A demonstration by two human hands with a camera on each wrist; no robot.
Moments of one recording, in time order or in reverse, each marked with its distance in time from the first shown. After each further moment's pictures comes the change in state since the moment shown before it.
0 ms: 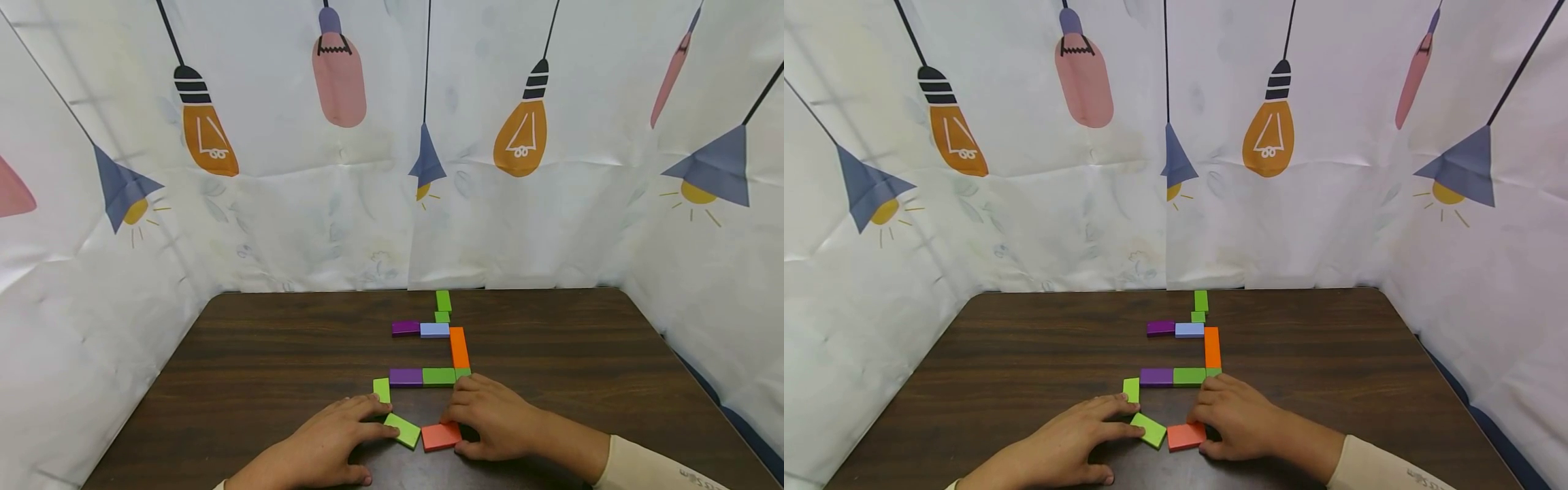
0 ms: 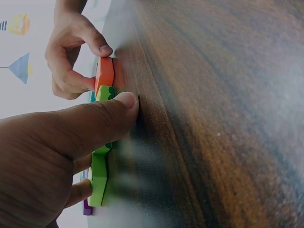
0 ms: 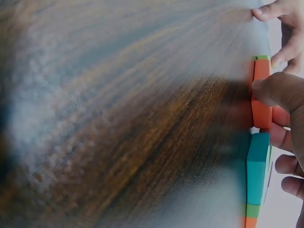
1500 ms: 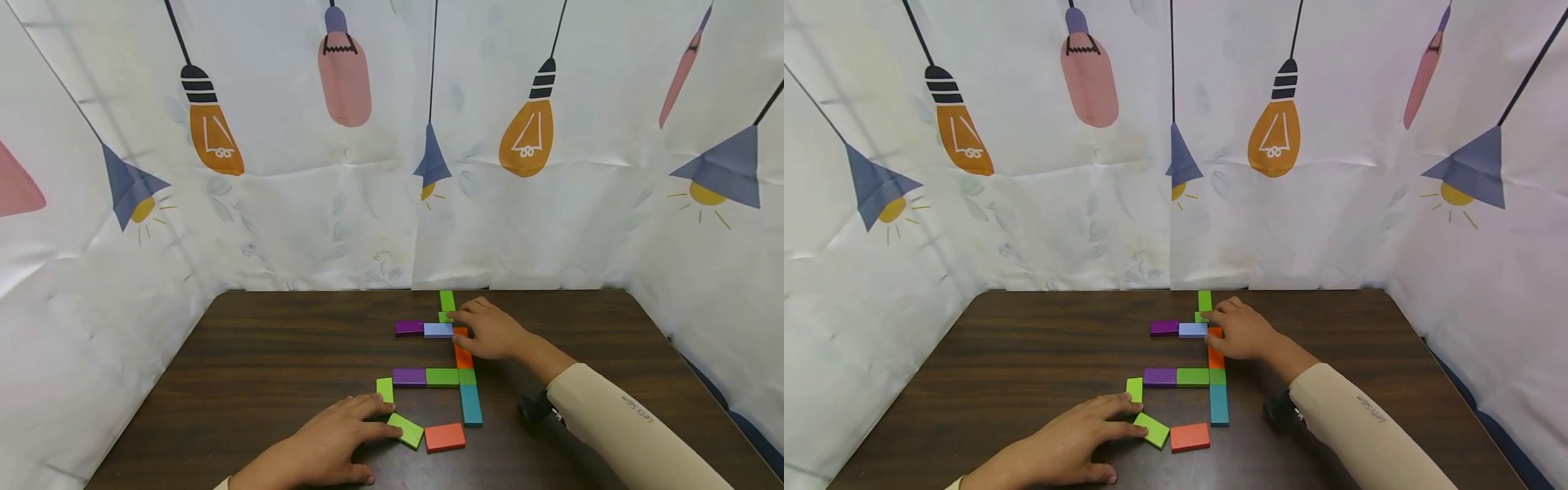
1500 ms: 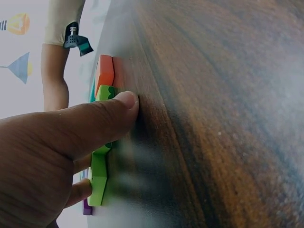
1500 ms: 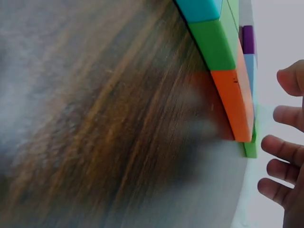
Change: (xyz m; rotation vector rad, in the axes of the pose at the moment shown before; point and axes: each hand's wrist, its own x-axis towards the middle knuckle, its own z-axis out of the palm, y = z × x) left_hand 0.000 0.001 -0.001 0.021 0.021 0.022; right_hand 0.045 0.107 -0.017 0.018 0.020 0.433
